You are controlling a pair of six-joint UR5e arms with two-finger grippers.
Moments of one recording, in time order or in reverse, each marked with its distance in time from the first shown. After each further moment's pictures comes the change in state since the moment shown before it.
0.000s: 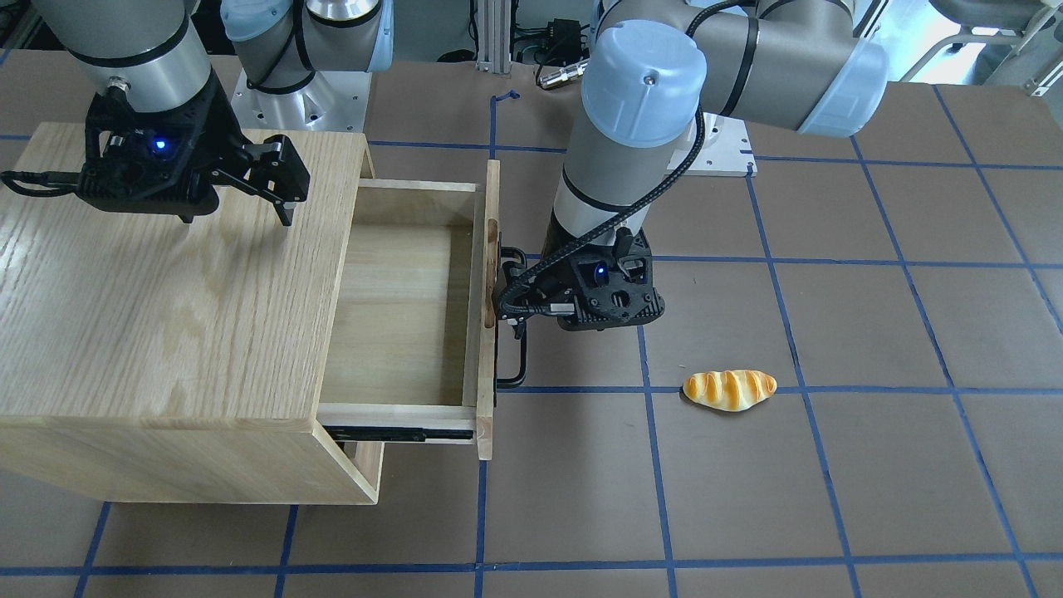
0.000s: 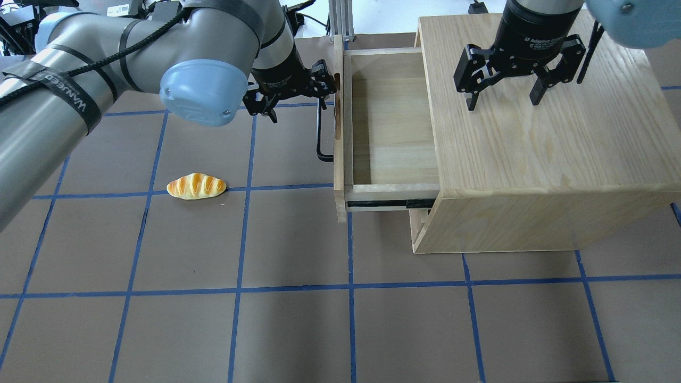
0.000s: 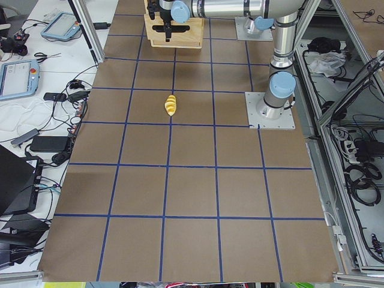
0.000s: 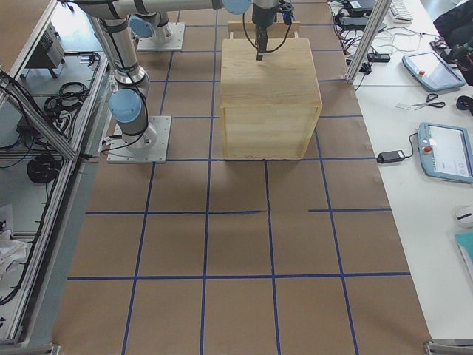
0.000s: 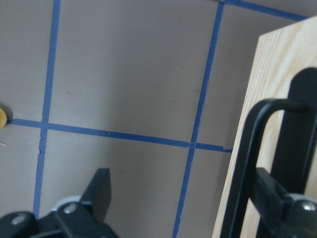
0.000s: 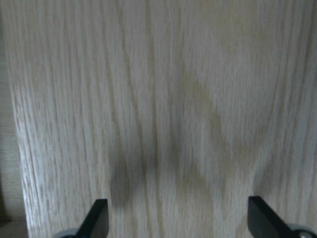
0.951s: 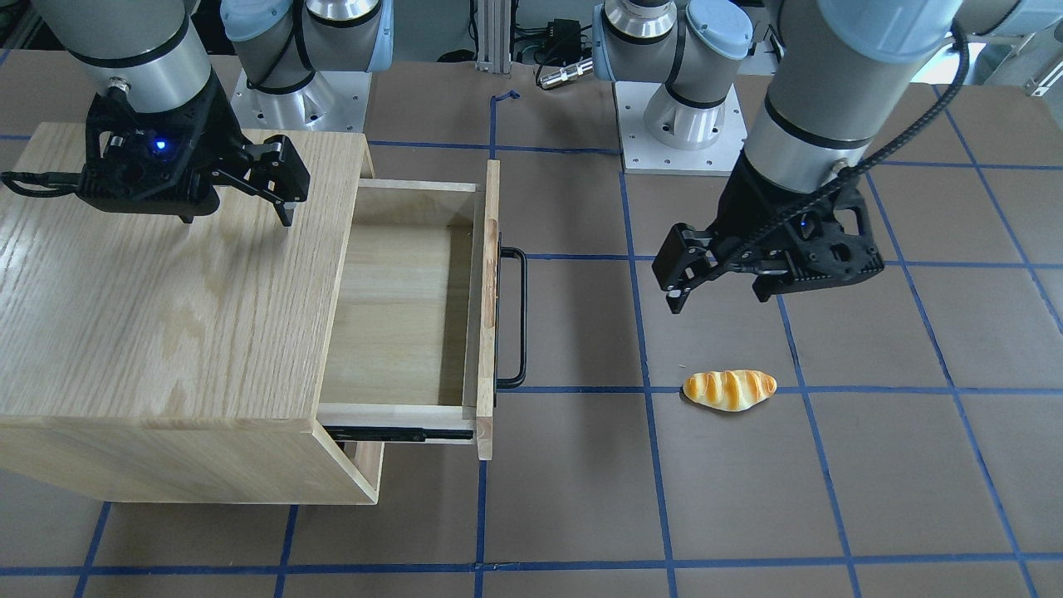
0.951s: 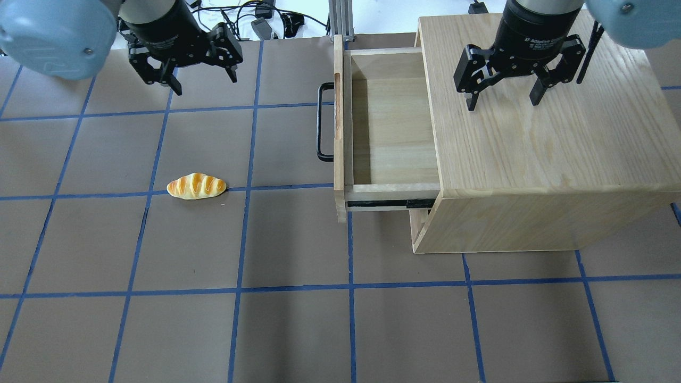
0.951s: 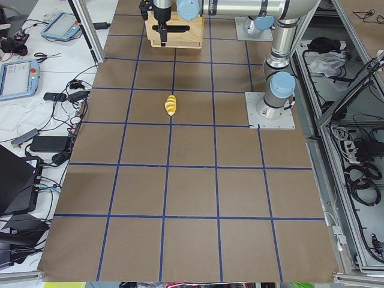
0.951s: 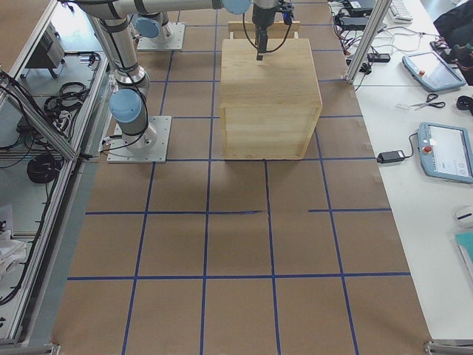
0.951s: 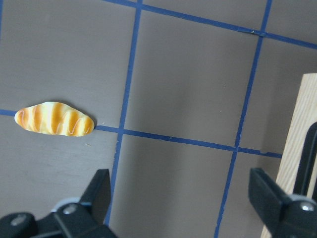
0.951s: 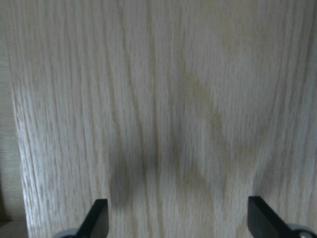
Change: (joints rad) left arm 0.242 0.112 0.052 -0.182 0.070 0.248; right arm 0.000 0.000 0.001 0.000 0.000 -0.002
